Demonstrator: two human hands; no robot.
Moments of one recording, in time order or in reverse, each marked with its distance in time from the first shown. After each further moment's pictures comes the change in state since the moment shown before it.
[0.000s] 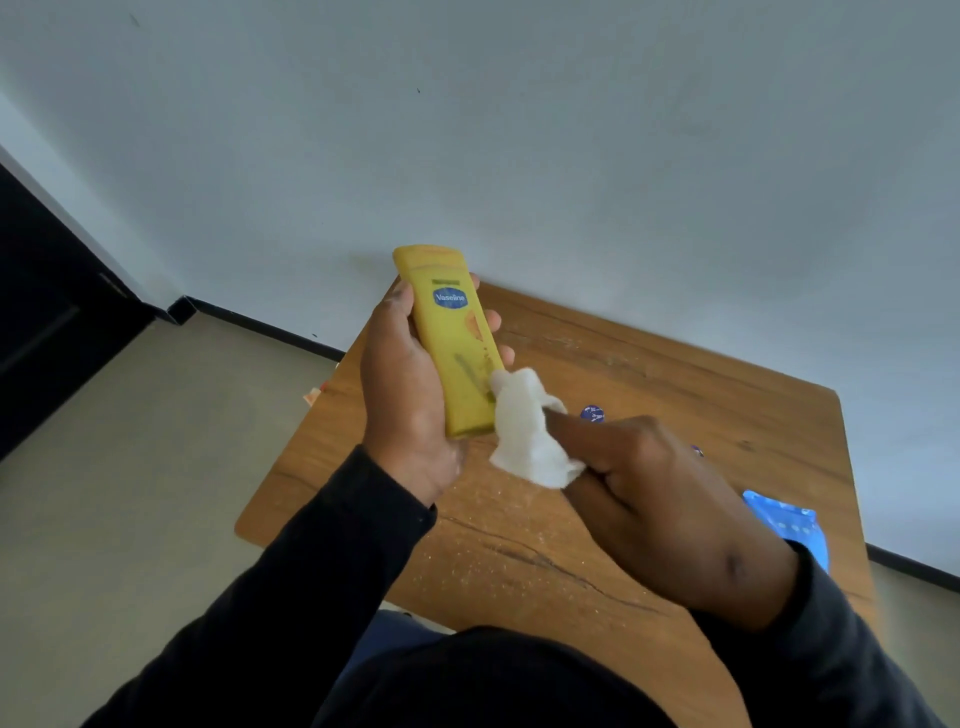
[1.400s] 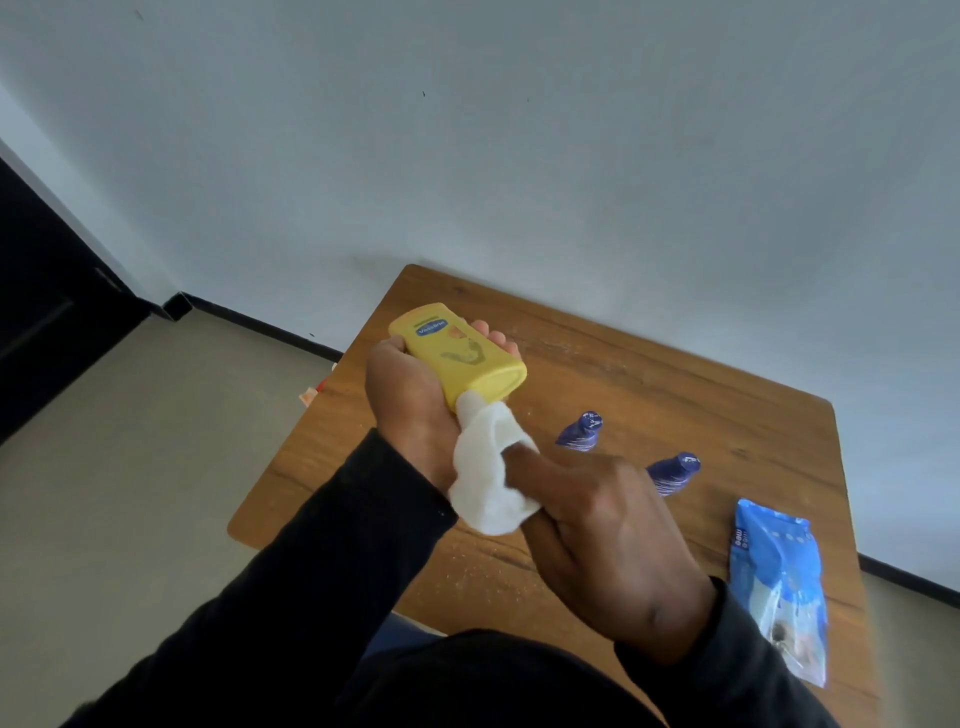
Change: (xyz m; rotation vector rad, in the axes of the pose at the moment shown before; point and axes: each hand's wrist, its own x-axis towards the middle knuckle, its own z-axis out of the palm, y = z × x) left_hand 0.018 -0.006 -0.005 -0.439 0.138 -0.420; right_hand -0.001 -0.012 0.034 -0.090 0.149 -0.051
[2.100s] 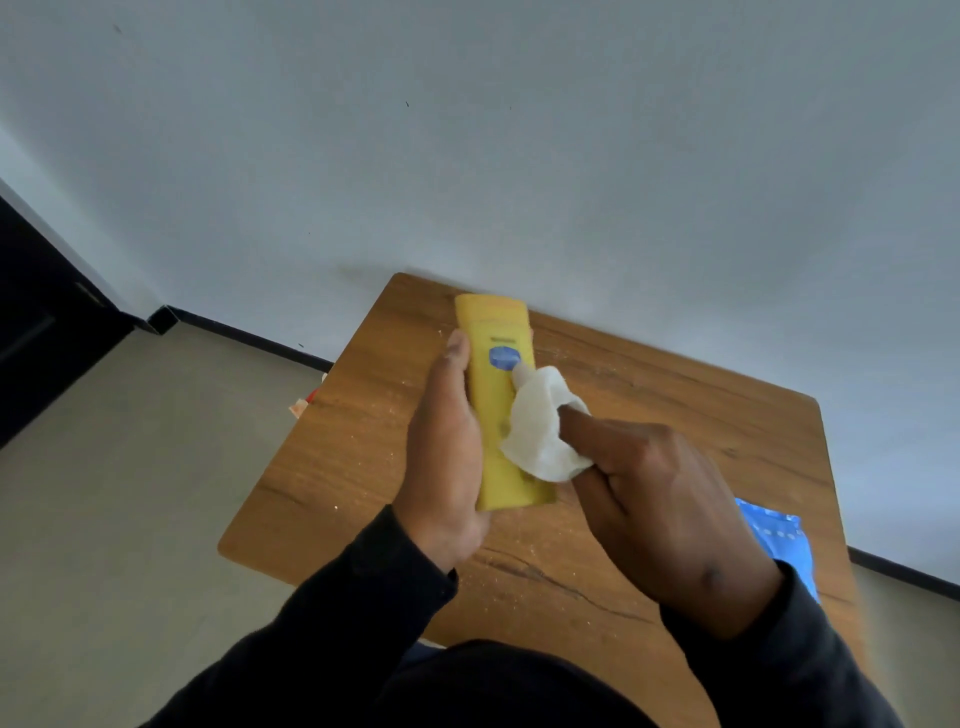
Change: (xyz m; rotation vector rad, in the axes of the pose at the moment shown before) left_hand -0.022 -0.035 -0.016 0.653 -0.186 0.283; right_hand 0.003 0.015 -0.029 -0.200 -0.037 0.219
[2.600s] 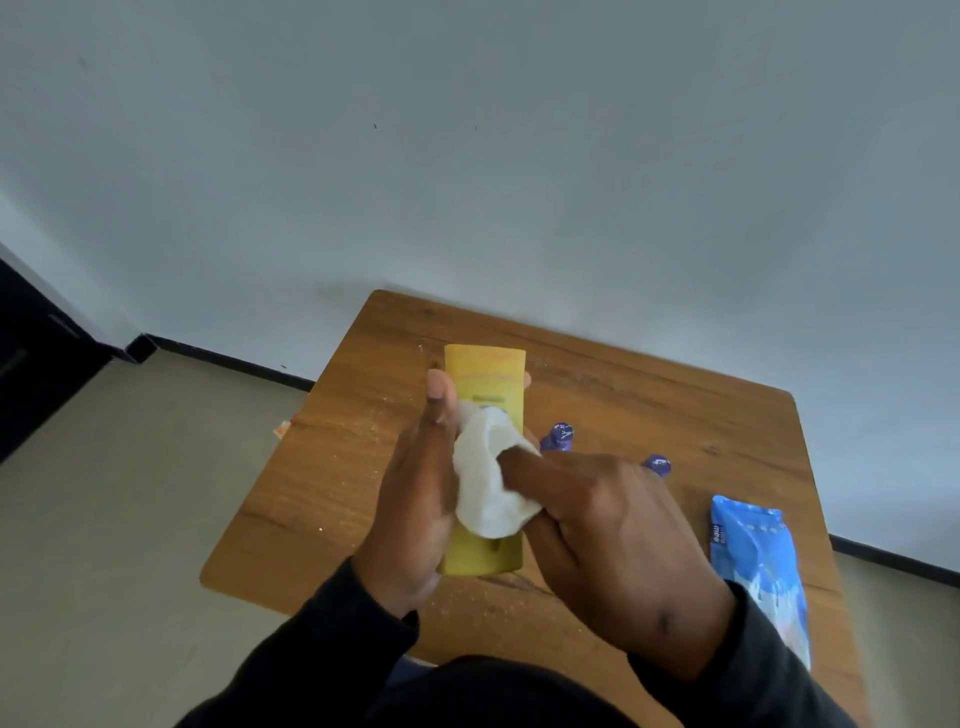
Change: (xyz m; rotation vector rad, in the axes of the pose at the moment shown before) left_hand -0.011 -0.010 -0.015 0.082 -0.335 0.093; right_hand -0.011 -0.013 0.000 0.092 -0.014 -0.083
